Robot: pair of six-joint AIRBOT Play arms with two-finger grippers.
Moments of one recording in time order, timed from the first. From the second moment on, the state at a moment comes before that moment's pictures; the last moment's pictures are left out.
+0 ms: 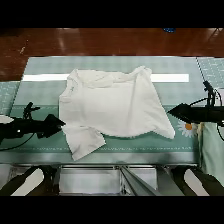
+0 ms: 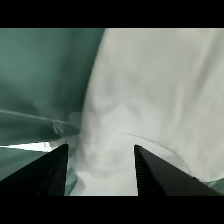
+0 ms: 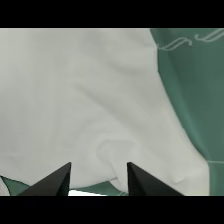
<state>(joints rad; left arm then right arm) 0.37 -1.06 0.42 0.81 -1.05 -1.34 -0.36 -0.88 0.63 -0.89 1.18 1.27</state>
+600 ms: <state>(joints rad) 0.24 -1.16 0.47 0.80 -0.95 -1.34 -0.62 -0.80 0.47 -1.03 1.28 1.40</state>
